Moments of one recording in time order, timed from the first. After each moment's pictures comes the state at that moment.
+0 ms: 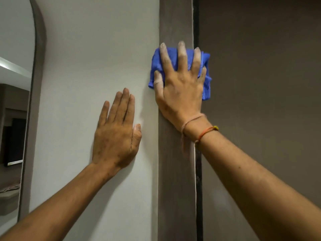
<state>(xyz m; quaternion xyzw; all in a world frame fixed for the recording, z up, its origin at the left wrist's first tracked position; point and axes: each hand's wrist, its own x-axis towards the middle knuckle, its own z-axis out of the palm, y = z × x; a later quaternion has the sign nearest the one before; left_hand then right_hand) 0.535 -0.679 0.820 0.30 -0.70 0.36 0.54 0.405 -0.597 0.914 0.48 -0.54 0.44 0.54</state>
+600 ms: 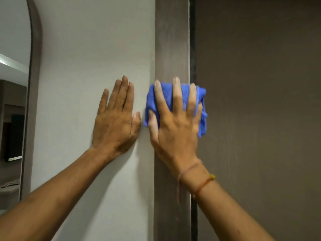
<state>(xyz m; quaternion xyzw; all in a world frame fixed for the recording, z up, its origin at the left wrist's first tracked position) 0.530 -0.673 0.837 0.30 -0.70 0.36 0.54 0.409 -0.592 0.827 0.48 -0.56 0.44 0.52</state>
